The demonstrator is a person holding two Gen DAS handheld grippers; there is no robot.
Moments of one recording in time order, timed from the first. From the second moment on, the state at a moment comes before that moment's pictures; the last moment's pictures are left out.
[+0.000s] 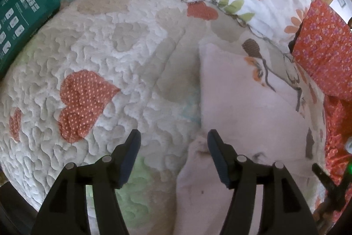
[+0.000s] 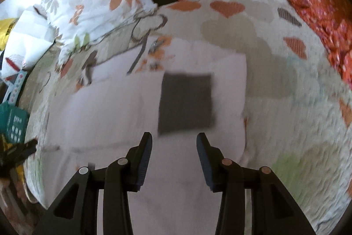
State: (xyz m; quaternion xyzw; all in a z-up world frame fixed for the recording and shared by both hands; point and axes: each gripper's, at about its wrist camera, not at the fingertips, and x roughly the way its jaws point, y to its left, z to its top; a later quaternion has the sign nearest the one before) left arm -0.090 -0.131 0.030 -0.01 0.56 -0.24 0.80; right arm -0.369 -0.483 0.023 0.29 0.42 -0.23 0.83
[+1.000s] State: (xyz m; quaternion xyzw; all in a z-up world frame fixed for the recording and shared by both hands) left arm -0.100 -0.177 -0.012 -0.21 0.65 -0.33 0.66; right arm -0.333 -0.462 -0.013 0.49 0.33 -0.19 0.78
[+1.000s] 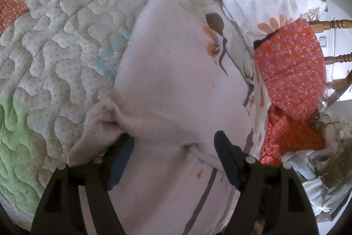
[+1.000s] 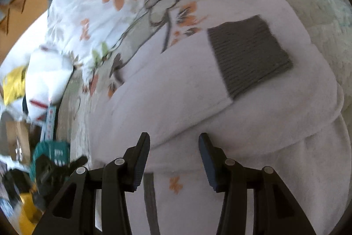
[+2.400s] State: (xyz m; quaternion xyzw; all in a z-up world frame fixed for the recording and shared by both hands) left arm -0.111 -0.106 0.036 -0.06 0.57 -0.27 0.78; right arm -0.340 -0.485 0.009 0.30 0.40 -0.33 0.80
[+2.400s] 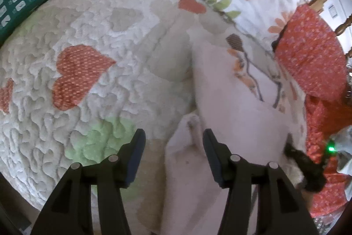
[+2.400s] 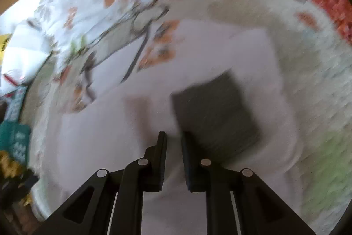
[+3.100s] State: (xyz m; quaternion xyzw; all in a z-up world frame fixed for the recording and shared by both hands) left arm -0.206 -0.062 0.000 -0.08 0.57 -0.32 0.75; right arm -0.545 -0.422 -0.039 0.52 0.29 -0.16 0.79
